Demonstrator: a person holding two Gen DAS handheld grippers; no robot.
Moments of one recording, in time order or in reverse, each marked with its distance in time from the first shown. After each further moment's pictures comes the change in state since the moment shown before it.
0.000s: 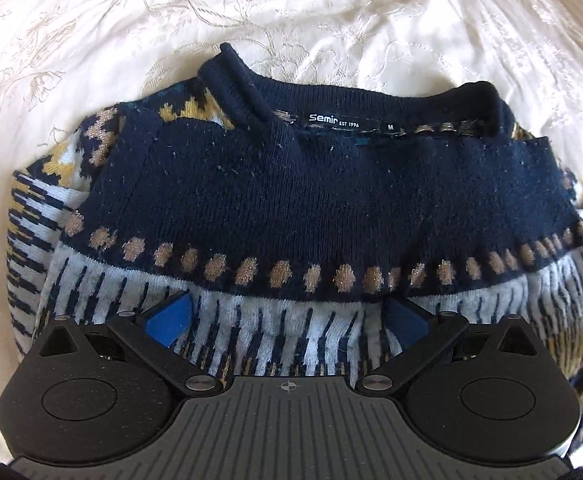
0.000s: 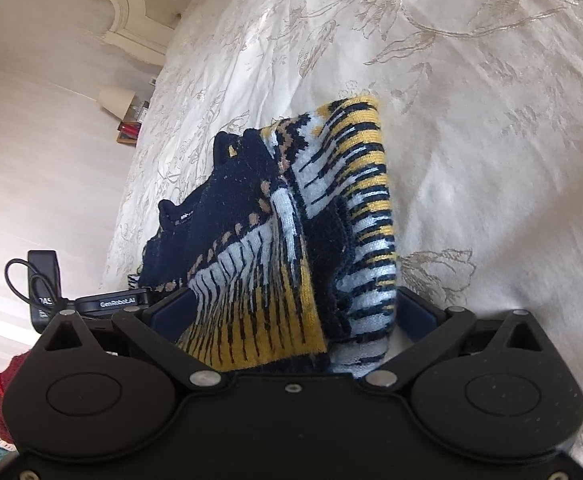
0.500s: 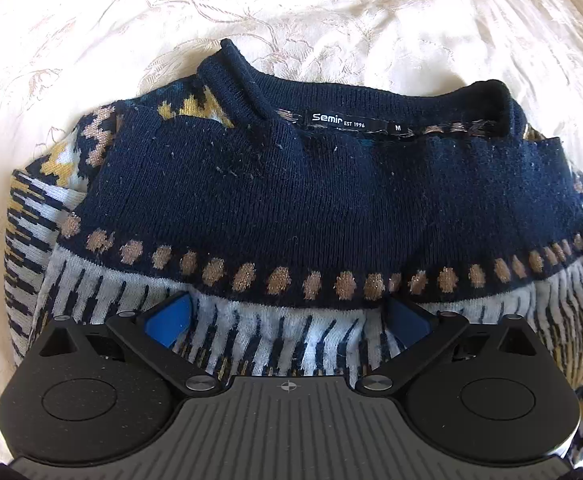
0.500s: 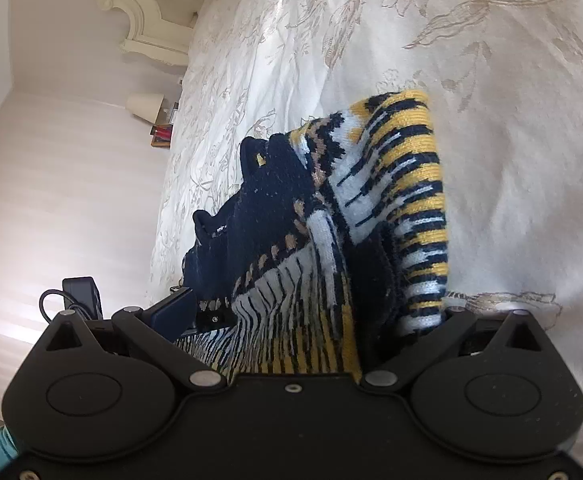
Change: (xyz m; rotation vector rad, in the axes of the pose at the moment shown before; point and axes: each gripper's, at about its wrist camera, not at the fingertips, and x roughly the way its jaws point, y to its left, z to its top) left arm 0.007 -0.009 0.000 -0.009 0.010 0.024; right arm 0.031 0.001 0.020 0.068 0.045 0.136
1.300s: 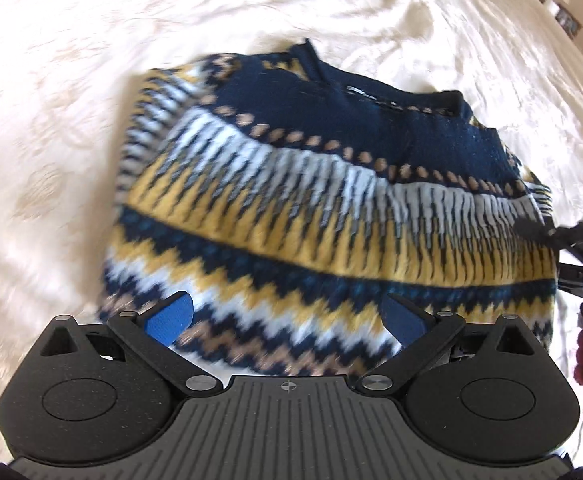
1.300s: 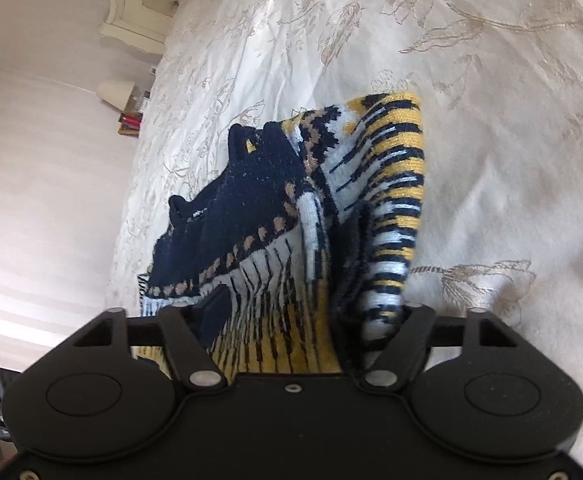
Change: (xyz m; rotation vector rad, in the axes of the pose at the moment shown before) left arm -0.102 0.056 -0.108 -0.163 -0.079 -0.084; right arm -0.003 0.025 -0.009 -0.057 0.009 -0.175
